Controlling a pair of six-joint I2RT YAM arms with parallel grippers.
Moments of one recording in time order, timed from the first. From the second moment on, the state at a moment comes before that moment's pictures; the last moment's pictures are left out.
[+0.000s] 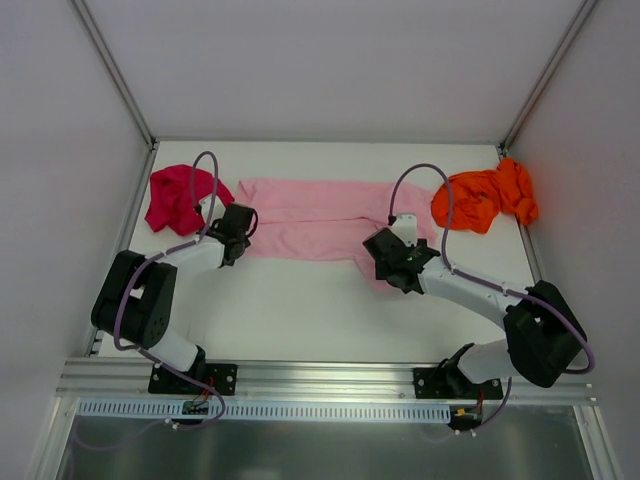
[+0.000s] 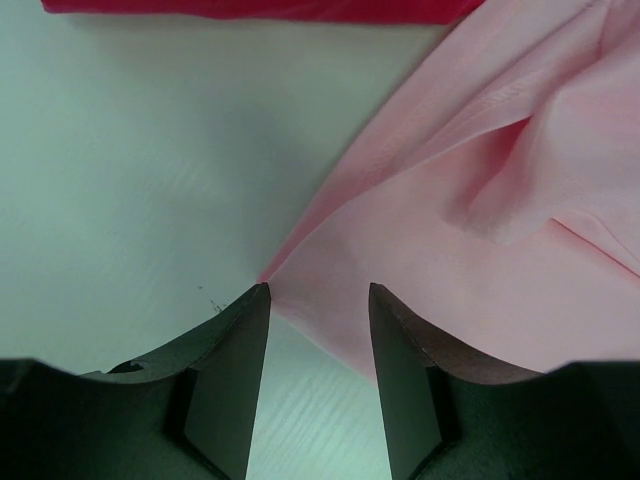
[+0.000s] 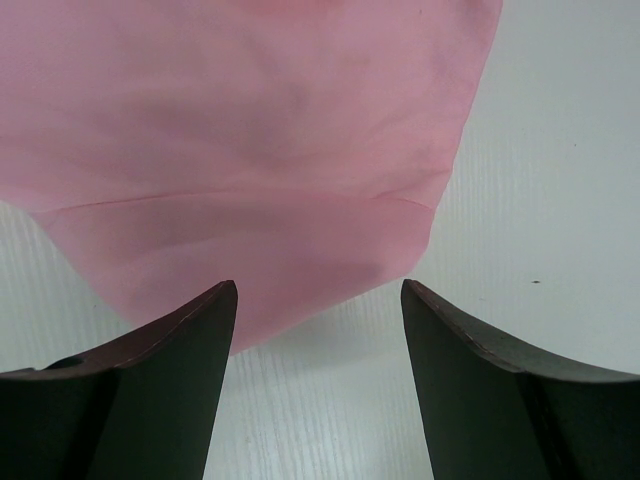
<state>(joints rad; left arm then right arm) -0.35 1.53 0.76 -0.19 -0.58 -0.80 0.74 1.40 0.81 -0.54 0.64 0.61</state>
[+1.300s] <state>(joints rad) -0.23 1.49 0.75 -0.17 -0.36 -0.78 0.75 1.27 0.78 -0.54 0.69 0.61</state>
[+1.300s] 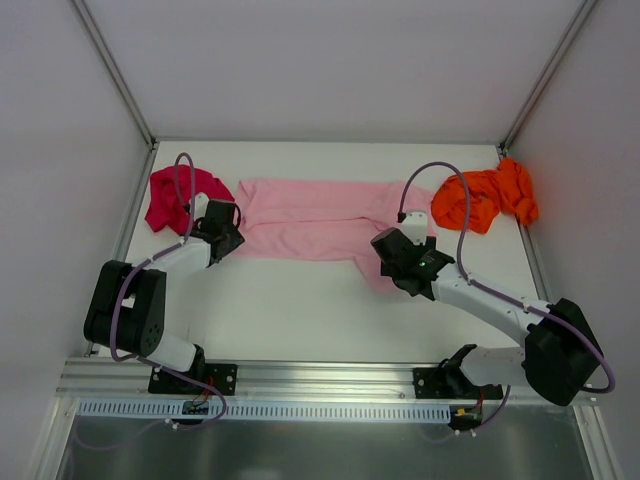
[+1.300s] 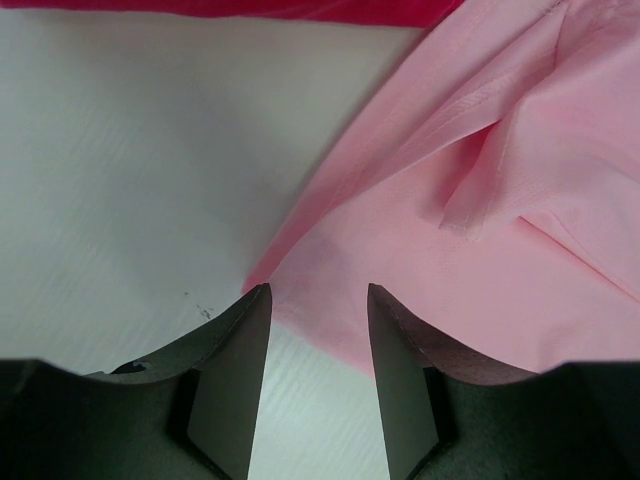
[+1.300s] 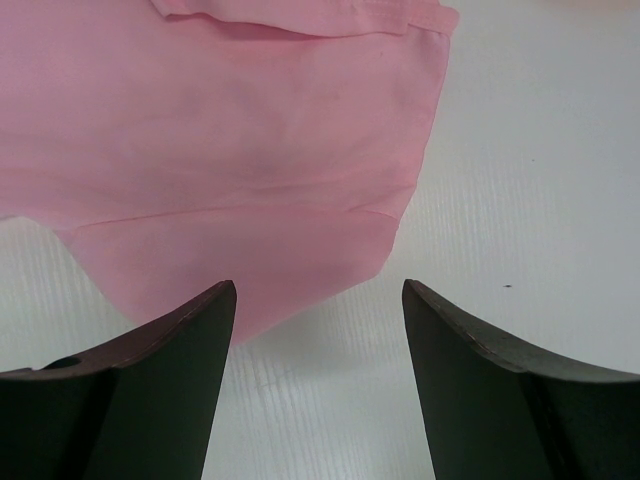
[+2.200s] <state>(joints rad) -0.28 1.55 0.76 -0.30 -0.47 -0.87 0.79 1.23 0.78 -0.54 0.70 0.61</state>
